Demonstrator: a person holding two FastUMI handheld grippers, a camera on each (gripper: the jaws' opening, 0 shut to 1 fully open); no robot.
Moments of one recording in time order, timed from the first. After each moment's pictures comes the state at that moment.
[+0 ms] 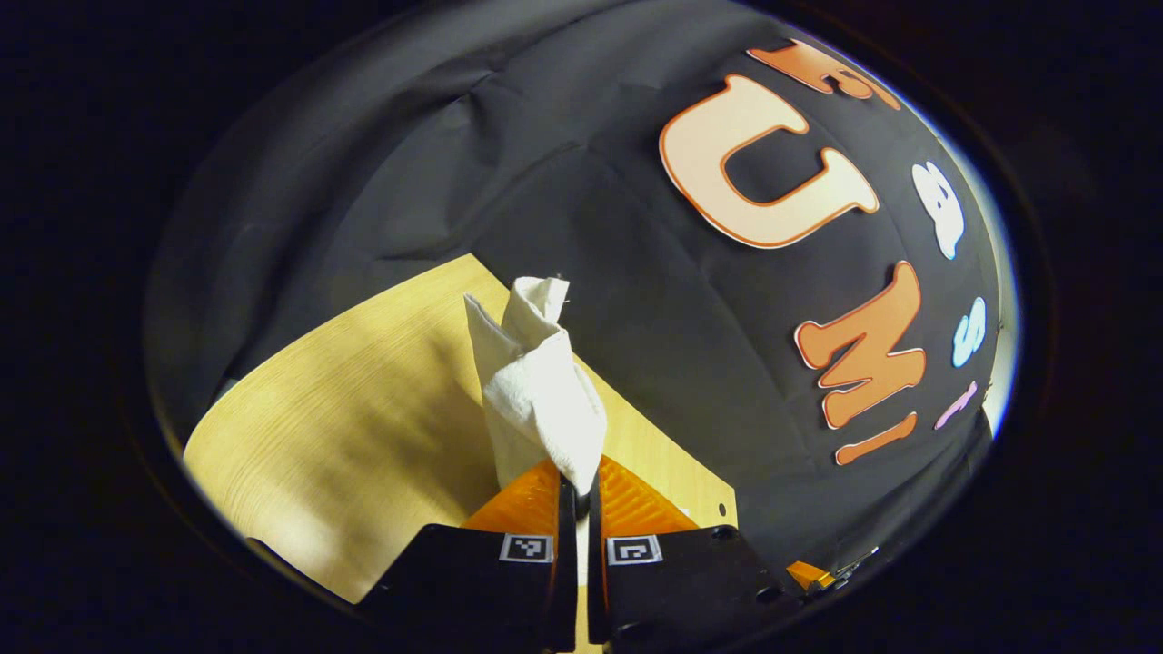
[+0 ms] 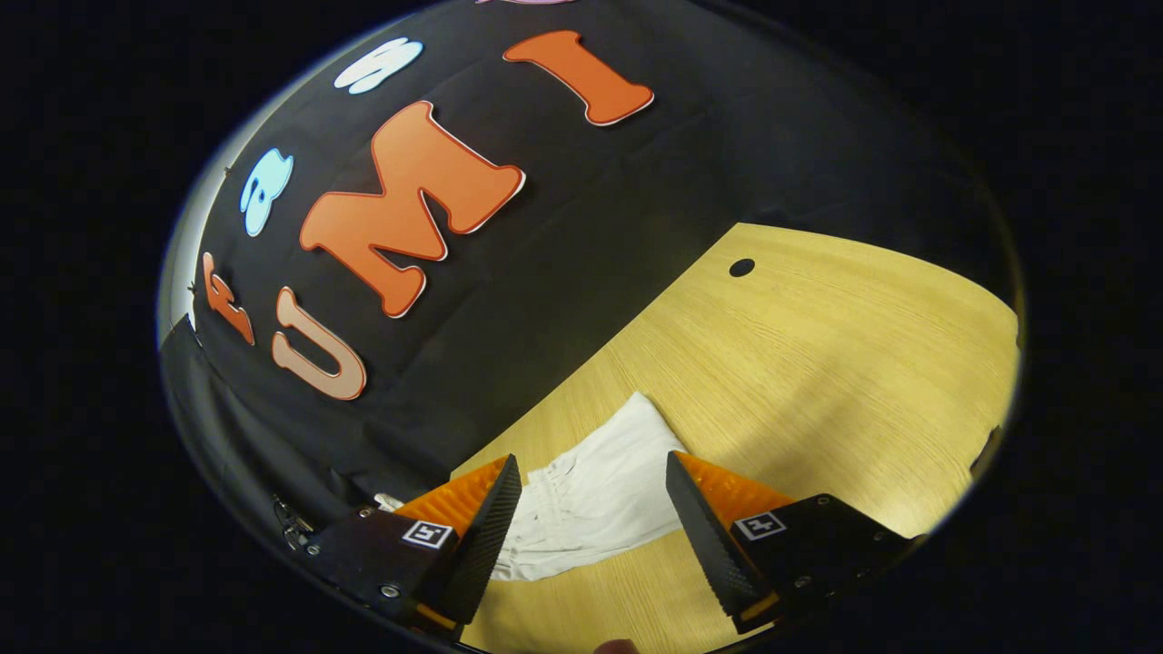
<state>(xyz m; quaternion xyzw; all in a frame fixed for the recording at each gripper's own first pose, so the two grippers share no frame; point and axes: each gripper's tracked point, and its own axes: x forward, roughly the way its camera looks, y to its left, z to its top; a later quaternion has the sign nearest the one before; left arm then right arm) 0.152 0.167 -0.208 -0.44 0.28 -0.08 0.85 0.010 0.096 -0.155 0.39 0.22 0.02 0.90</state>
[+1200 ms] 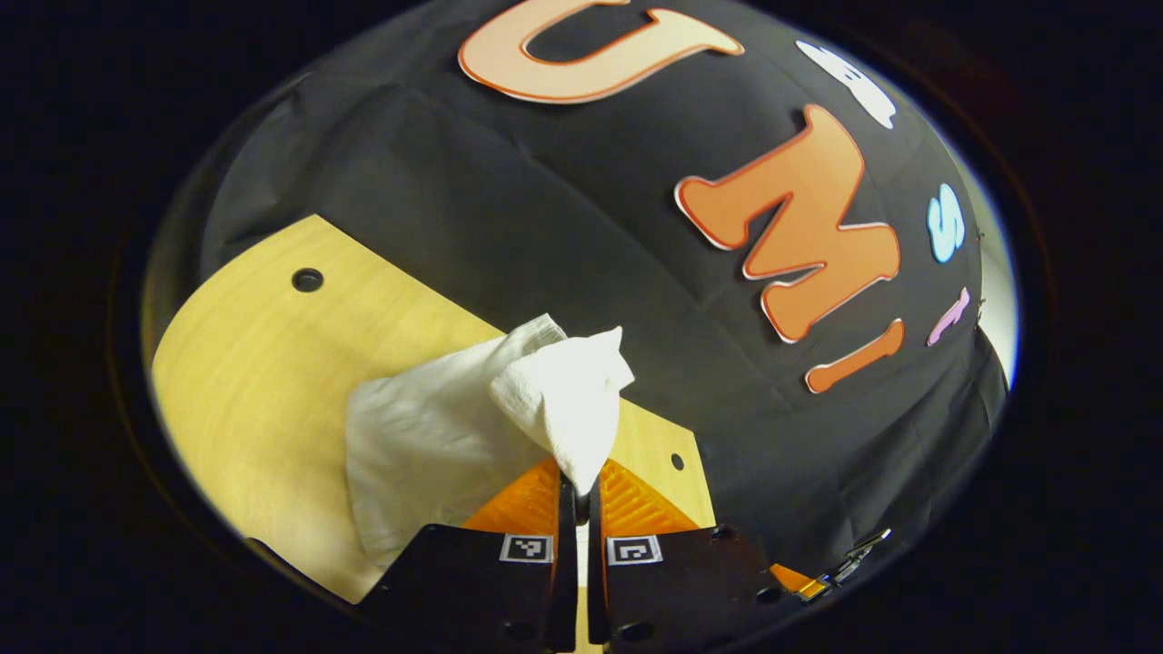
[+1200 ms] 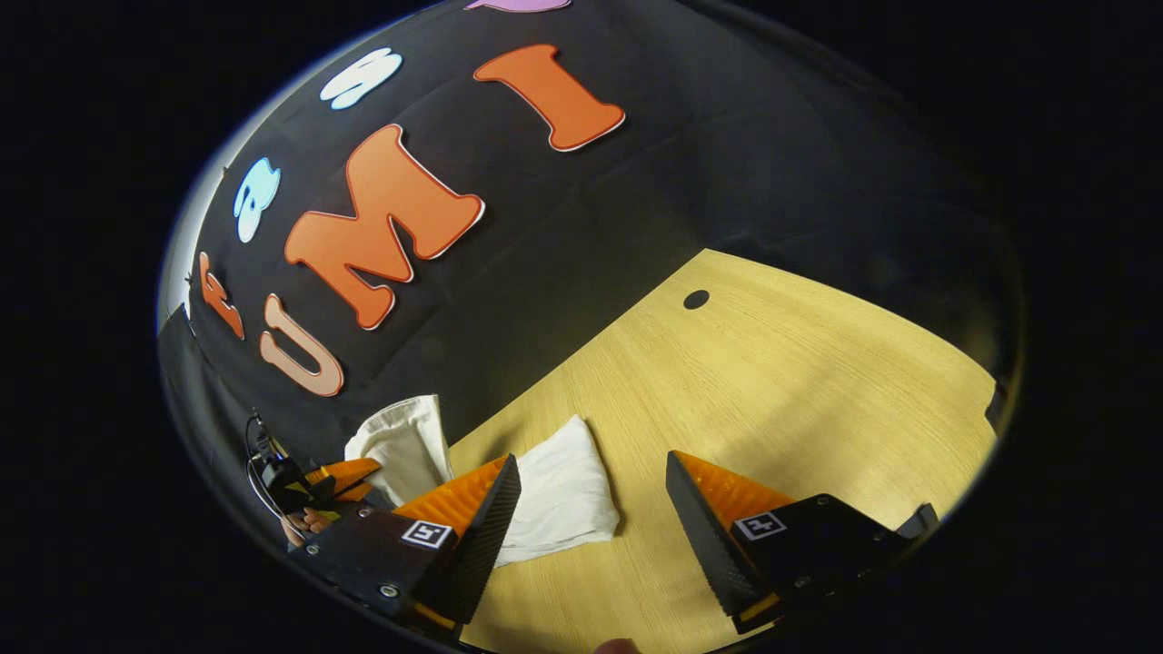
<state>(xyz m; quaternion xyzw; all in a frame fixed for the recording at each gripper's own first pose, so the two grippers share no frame) 0.188 -0.091 -0.150 -0.37 0.32 -0.20 0.85 -0.007 0.002 -0.169 0.36 0.23 0.01 0.90</state>
